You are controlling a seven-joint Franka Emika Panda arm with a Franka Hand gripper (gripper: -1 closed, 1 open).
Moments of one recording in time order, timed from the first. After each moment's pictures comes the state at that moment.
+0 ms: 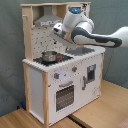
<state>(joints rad) -1.22 -0.84 1.52 -1.36 0.43 1.83 -0.68</state>
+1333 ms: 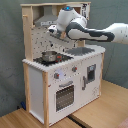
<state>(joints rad) -1.48 -0.75 1.78 -1.15 0.43 1.70 -0.71</state>
